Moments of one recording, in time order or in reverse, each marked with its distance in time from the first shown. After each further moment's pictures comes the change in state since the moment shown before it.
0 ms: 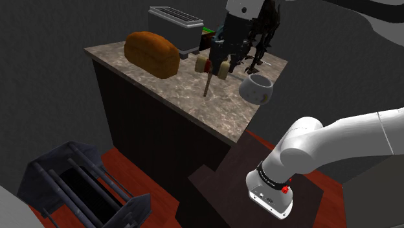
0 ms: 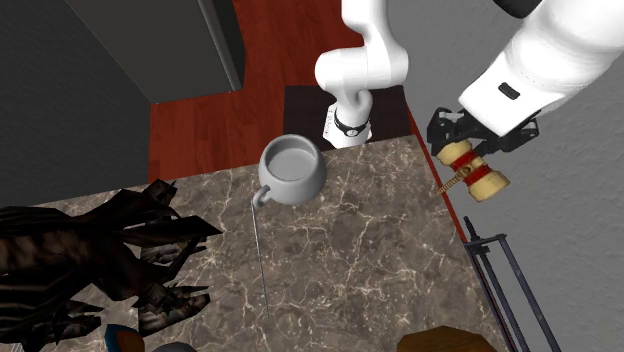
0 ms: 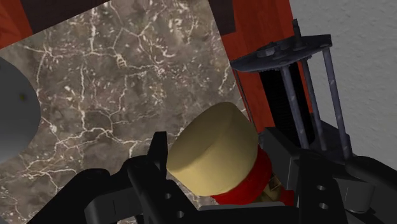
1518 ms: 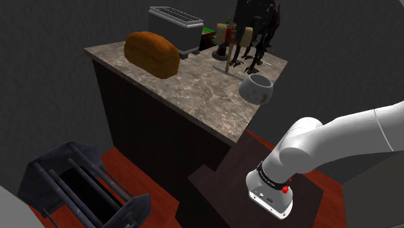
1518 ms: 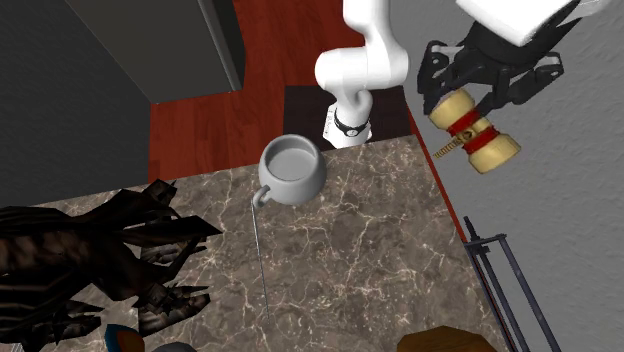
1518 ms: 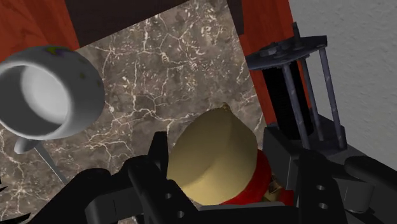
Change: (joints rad) arm -0.027 0.060 -0.091 0.324 -0.056 -0.270 -0.083
